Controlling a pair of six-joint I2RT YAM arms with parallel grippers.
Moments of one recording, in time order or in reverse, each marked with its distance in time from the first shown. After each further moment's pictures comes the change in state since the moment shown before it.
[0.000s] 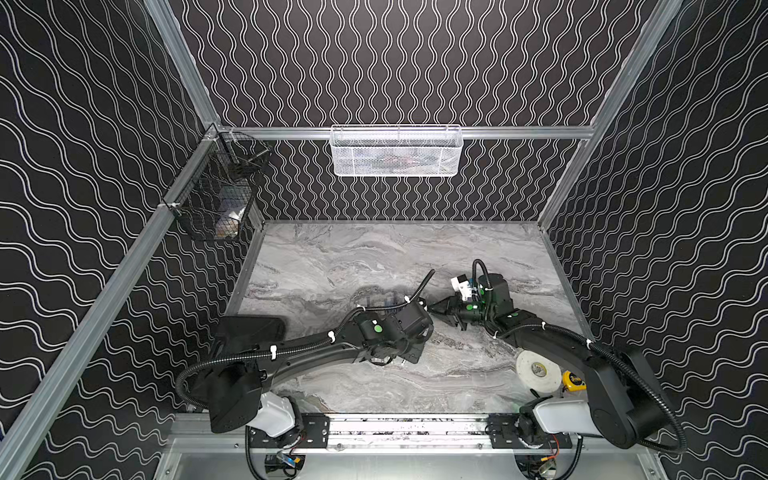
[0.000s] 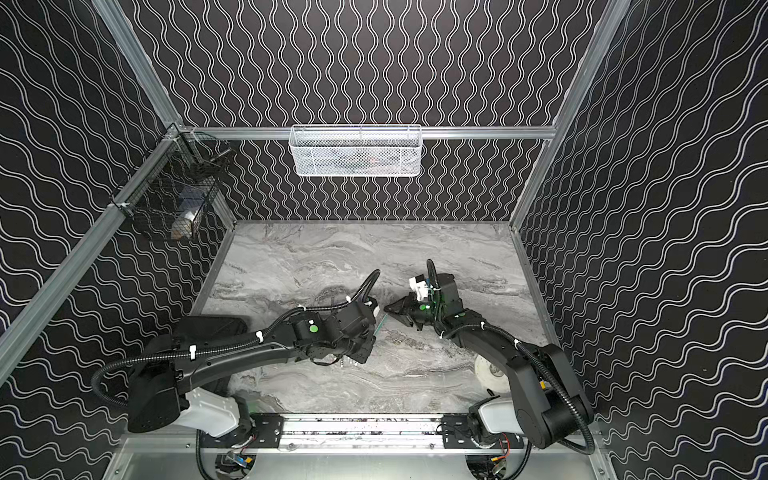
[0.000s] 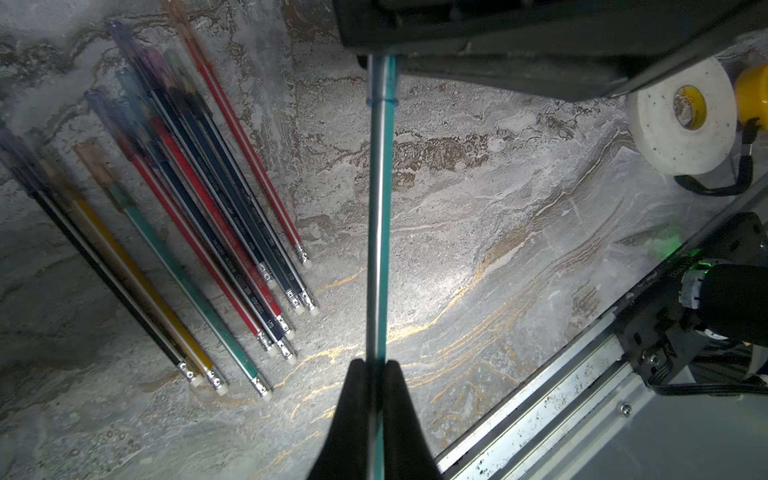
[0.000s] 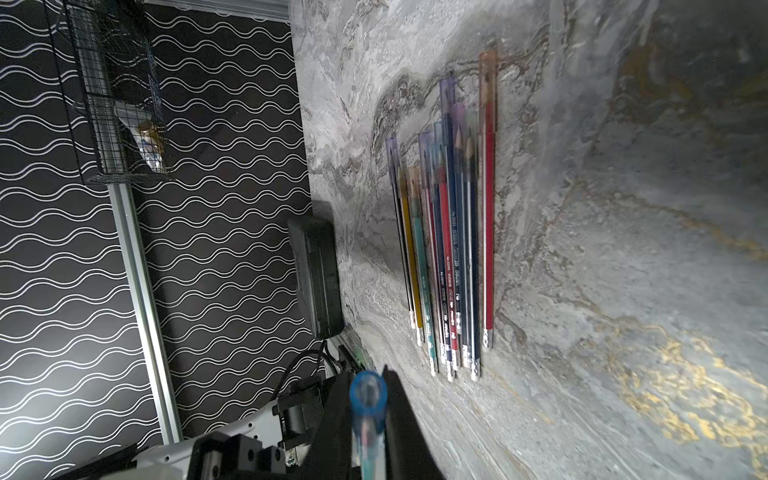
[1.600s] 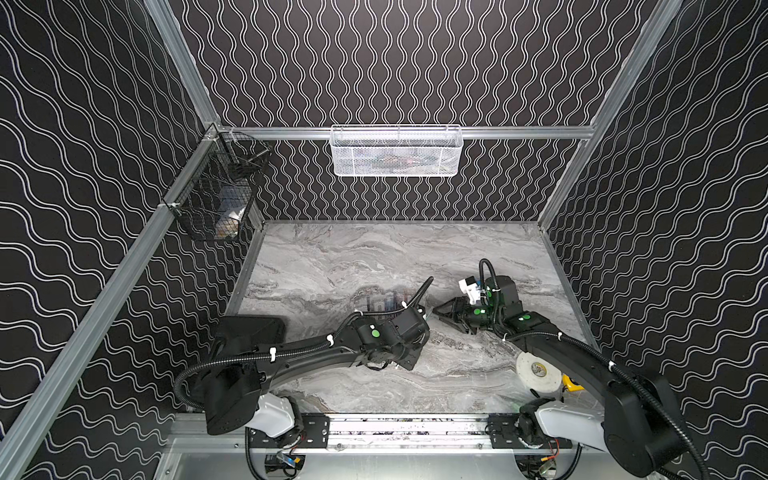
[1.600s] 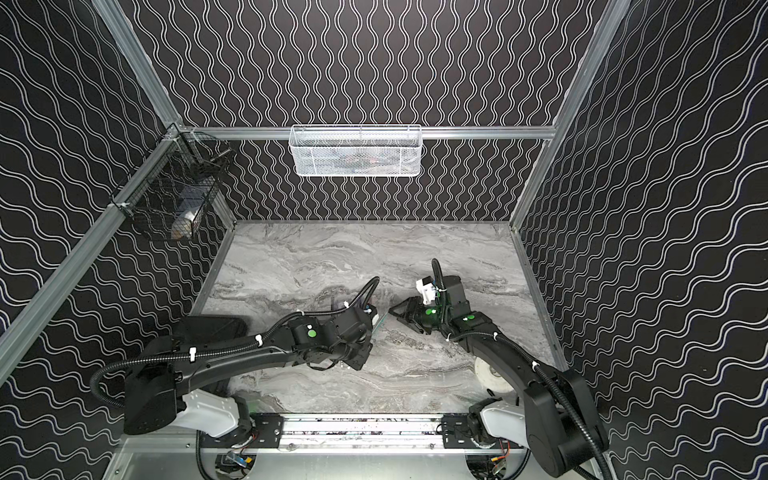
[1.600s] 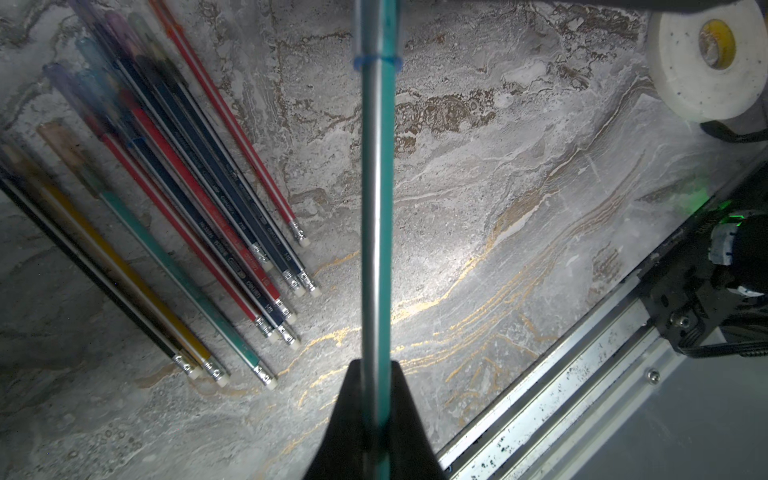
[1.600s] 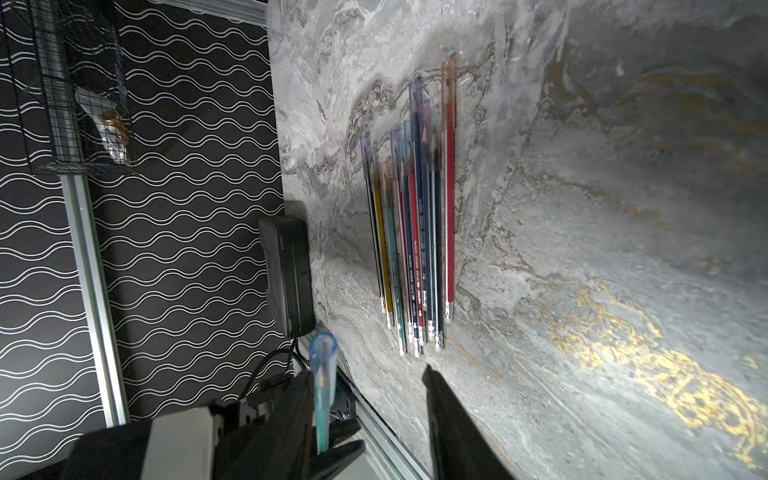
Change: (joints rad) left arm -0.002 -0.021 -0.067 0.021 0.033 0.060; right arm -0.017 -0.128 0.003 -0.214 0.058 -0.116
